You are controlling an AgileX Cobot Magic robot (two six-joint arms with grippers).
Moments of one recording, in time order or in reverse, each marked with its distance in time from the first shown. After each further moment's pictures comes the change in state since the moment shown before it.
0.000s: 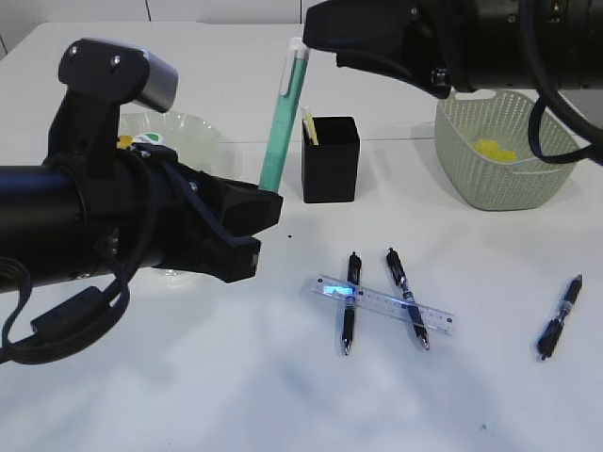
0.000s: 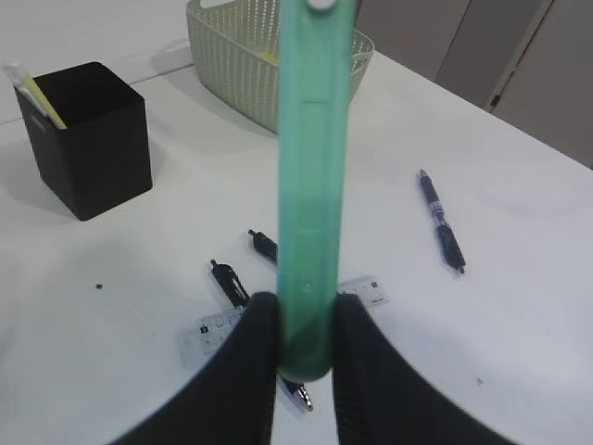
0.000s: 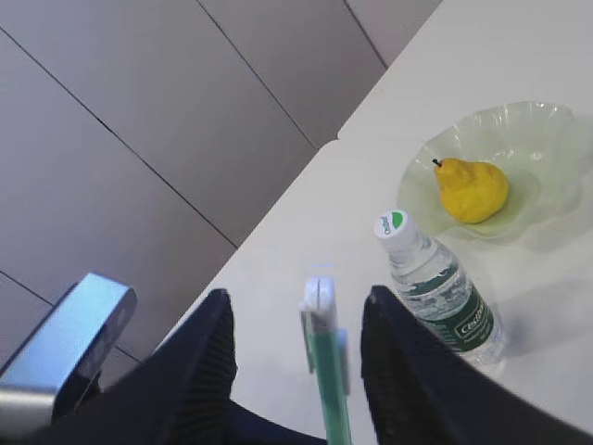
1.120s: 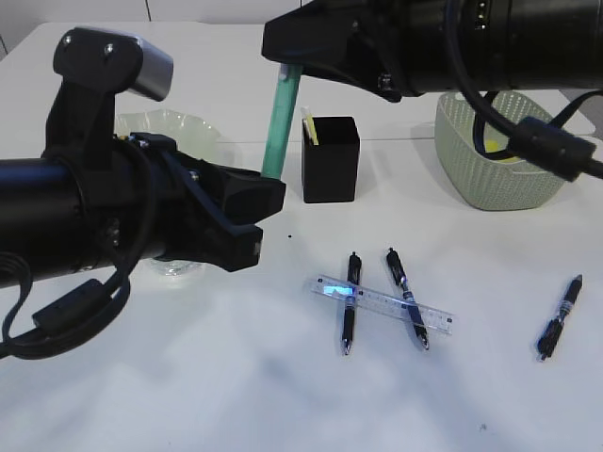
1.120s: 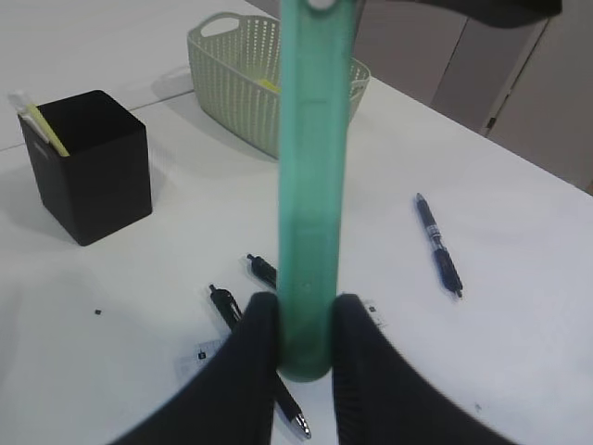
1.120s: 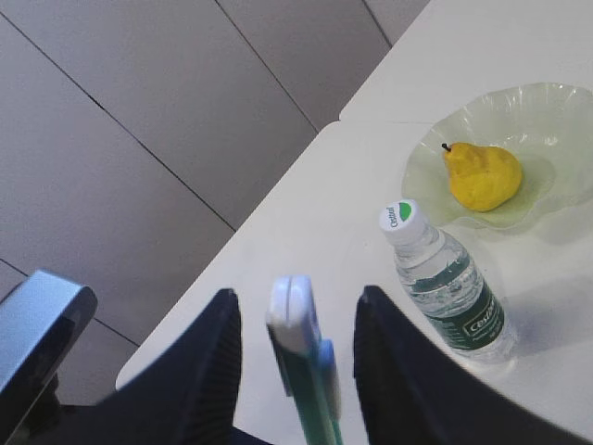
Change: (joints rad) left arm 0.000 0.000 0.000 0.002 -0.045 0.000; right arm 0.056 0.101 -0.065 0.008 -0.034 -0.014
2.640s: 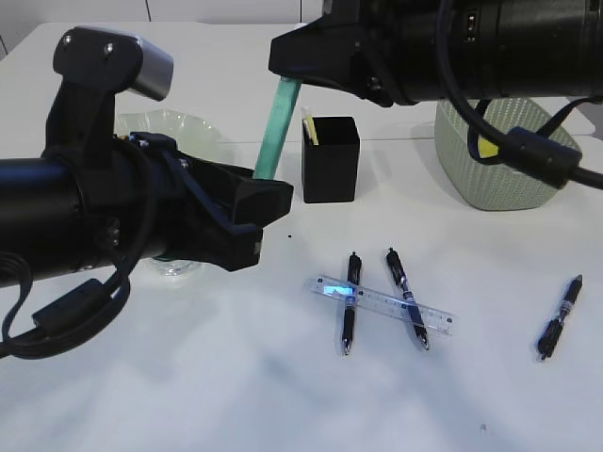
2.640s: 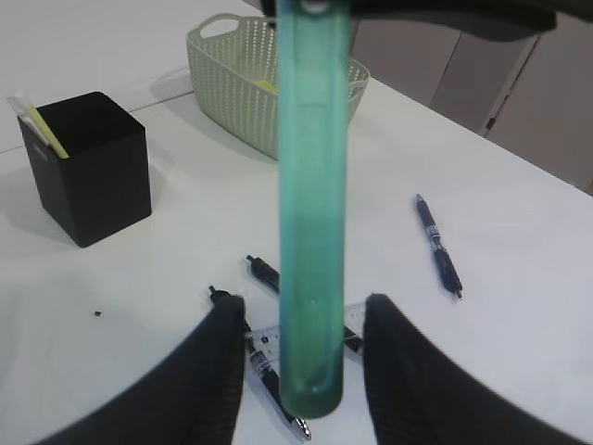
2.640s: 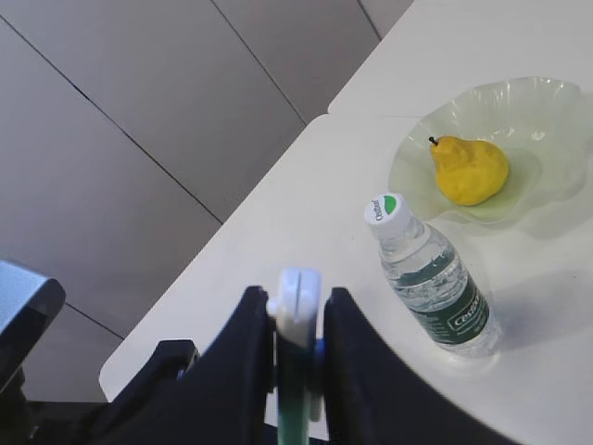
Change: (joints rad) left arm 0.000 0.000 0.000 0.002 -0.002 0.000; right arm 0.002 0.017 -0.001 -0.009 -0.013 -0.019
